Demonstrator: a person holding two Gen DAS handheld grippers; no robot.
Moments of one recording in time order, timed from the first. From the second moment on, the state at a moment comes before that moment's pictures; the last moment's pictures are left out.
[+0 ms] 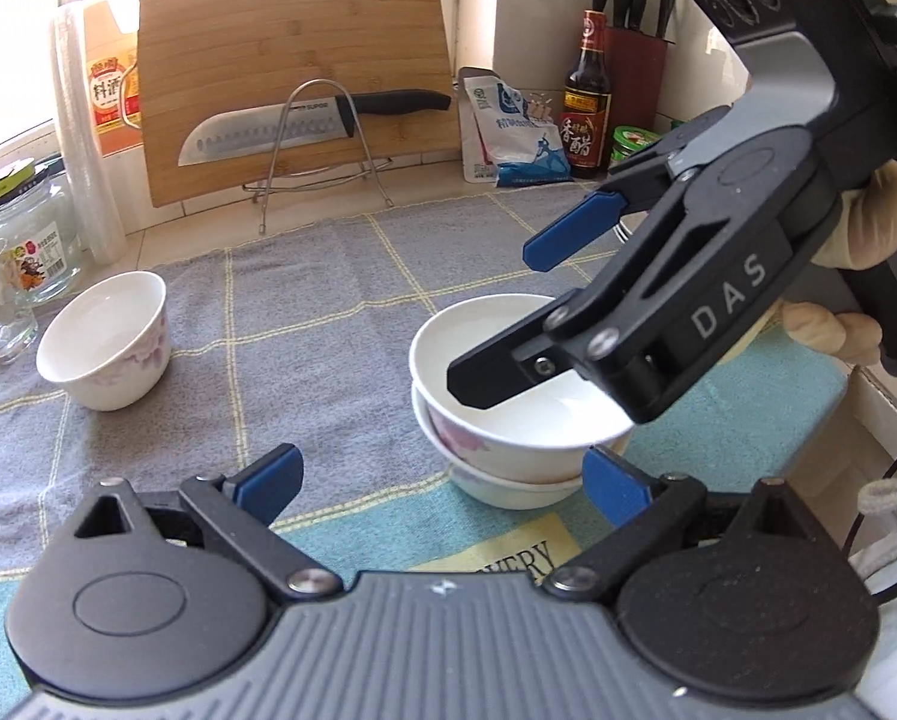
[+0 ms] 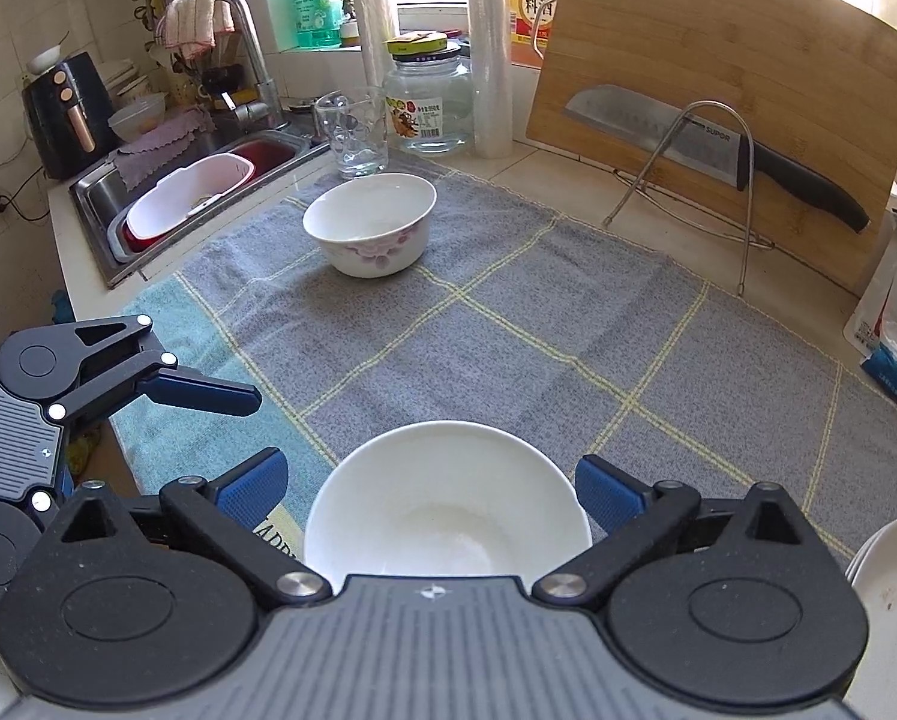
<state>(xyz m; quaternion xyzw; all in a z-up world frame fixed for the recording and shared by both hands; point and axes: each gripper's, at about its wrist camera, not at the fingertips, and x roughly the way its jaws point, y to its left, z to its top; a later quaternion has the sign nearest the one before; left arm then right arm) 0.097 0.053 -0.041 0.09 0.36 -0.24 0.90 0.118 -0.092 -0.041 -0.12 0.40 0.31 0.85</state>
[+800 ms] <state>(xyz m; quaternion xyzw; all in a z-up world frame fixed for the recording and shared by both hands) 0.130 0.140 -0.050 0.05 0.34 -0.12 0.93 0.148 -0.021 -0.024 -0.18 0.39 0.34 0.84</state>
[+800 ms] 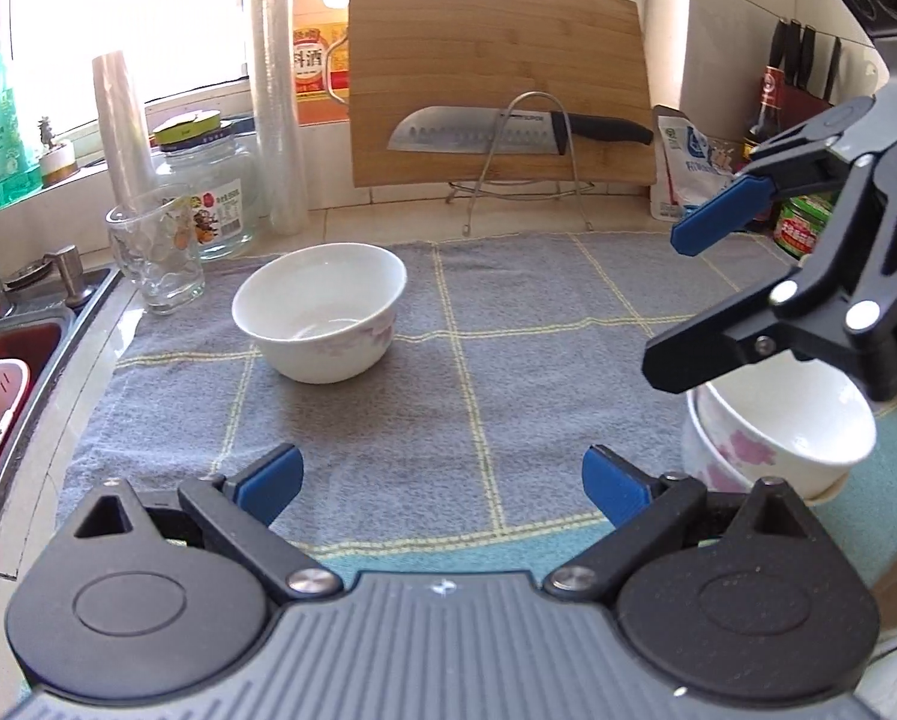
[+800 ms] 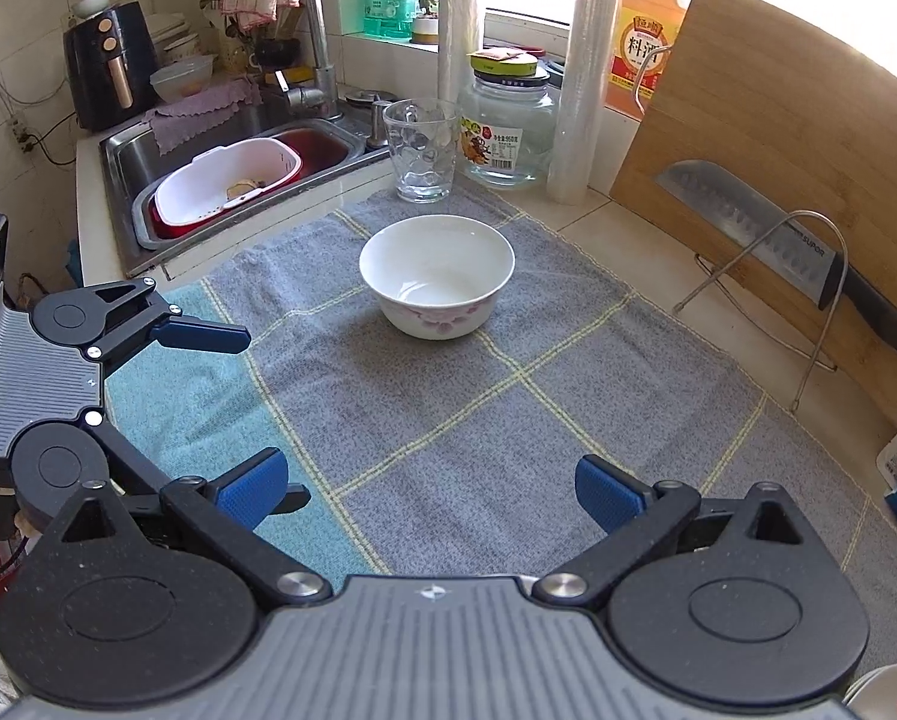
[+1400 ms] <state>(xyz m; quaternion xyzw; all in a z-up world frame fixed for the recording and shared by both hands) 0.214 0.175 -0.079 0.04 0.30 -0.06 0.95 0.259 0.062 -0.026 -0.21 0.39 0.40 0.80</state>
